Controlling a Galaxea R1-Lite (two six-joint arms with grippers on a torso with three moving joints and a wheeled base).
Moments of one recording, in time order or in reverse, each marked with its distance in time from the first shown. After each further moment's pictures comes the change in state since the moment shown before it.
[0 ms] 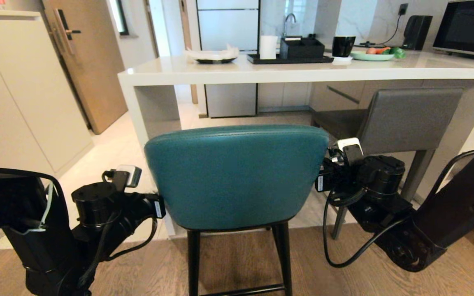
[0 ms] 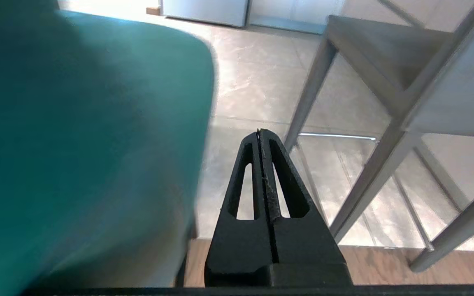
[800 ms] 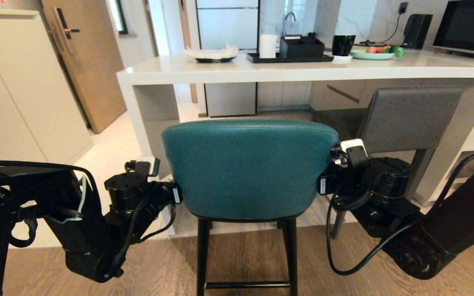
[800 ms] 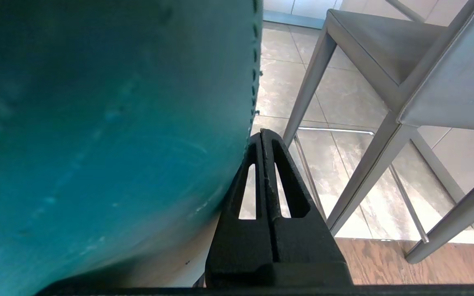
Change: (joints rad) left arm -0.073 0.082 -0.186 0.047 0.136 0.006; right arm 0.032 -0.039 0.037 0.005 -0.010 0.002
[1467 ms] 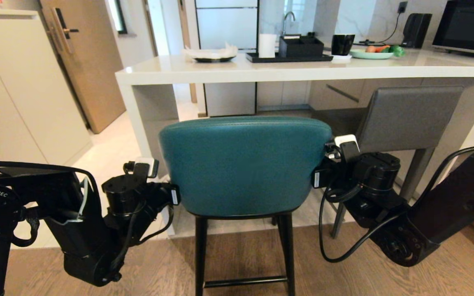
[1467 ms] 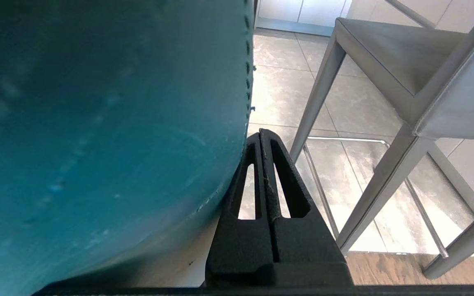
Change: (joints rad) left arm -0.001 -0.007 0.033 -0.055 0.021 0.047; right arm -0.032 0.061 -0.093 0.006 0.021 0.014
